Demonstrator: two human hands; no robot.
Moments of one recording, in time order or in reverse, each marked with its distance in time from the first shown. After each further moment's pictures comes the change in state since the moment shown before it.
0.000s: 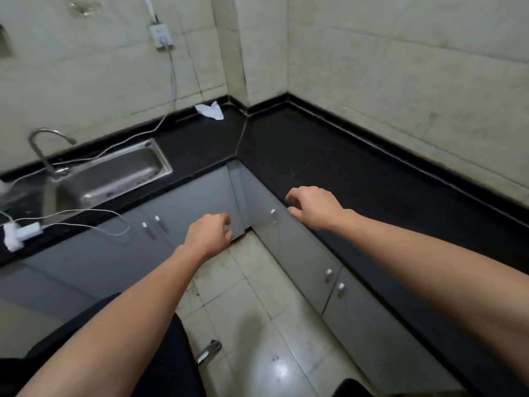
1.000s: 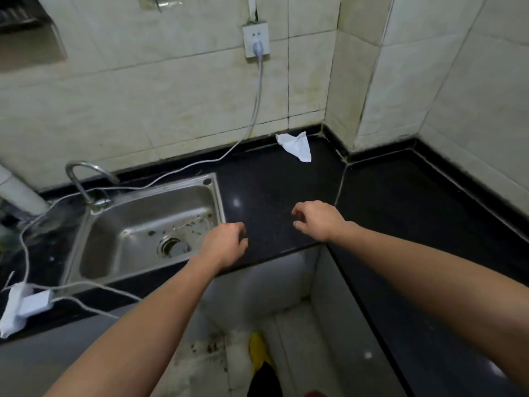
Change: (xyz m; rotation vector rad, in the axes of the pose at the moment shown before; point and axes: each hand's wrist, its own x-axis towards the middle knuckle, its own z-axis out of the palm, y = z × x) left_hand 0.406 -0.264 -0.034 -0.067 -0.012 -0.245; right_hand 0.577 -0.067 0.096 -0.001 -0.238 -0.246
